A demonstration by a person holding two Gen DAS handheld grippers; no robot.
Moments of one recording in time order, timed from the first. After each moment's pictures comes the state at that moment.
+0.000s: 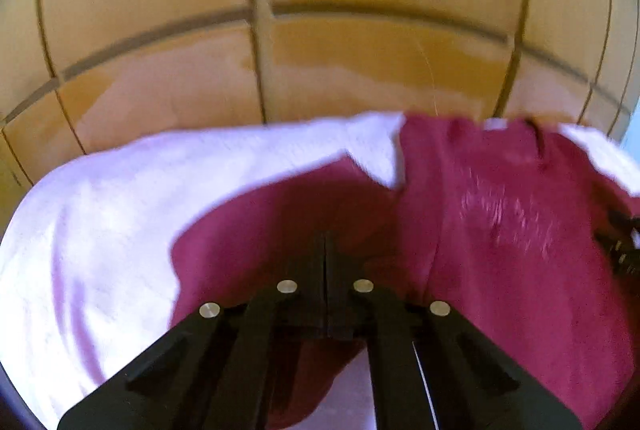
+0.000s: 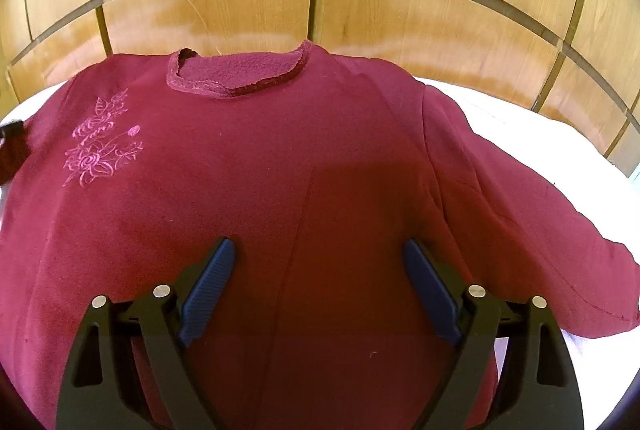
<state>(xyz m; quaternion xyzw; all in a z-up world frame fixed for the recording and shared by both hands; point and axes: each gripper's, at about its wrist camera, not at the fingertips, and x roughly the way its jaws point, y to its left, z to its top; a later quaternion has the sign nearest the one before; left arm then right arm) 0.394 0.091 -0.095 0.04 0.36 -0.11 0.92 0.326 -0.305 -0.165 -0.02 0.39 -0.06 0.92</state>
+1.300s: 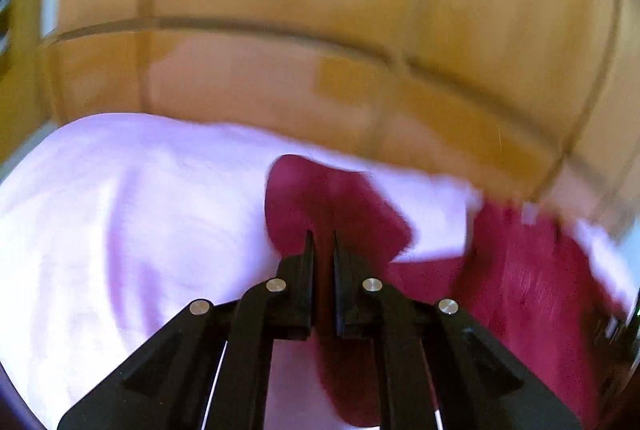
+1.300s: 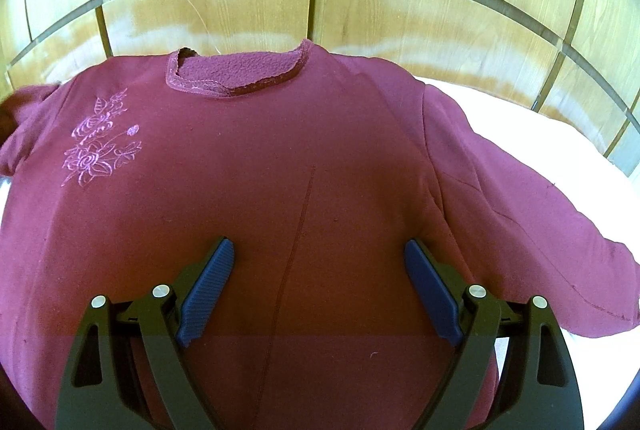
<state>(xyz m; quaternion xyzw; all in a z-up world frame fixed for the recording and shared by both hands) 0.392 0.208 -0.086 -0.14 0.32 -0.04 0.94 0.325 -0.307 -0.168 -0.02 0.39 -0.06 0.92</state>
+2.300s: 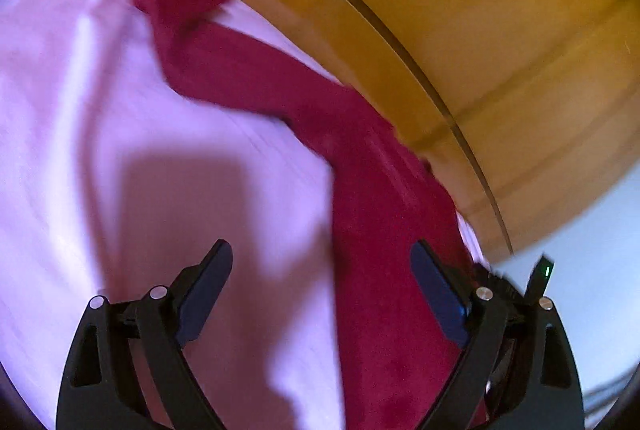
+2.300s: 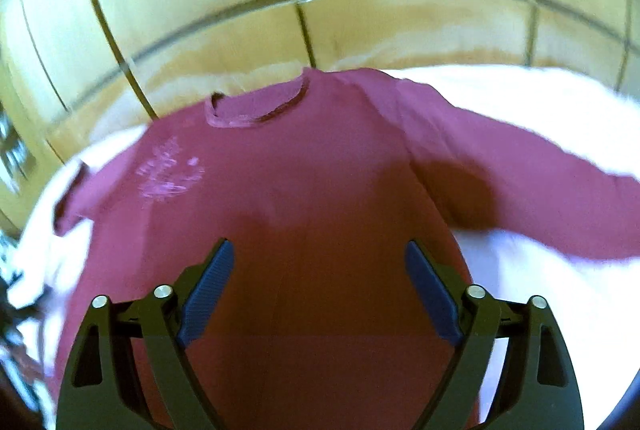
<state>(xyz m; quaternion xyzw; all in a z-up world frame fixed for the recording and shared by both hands) 0.222 0.139 -0.154 -0.32 0.39 -0.21 0.84 0.252 -0.344 -0.130 0.14 0.37 0.00 0.92</state>
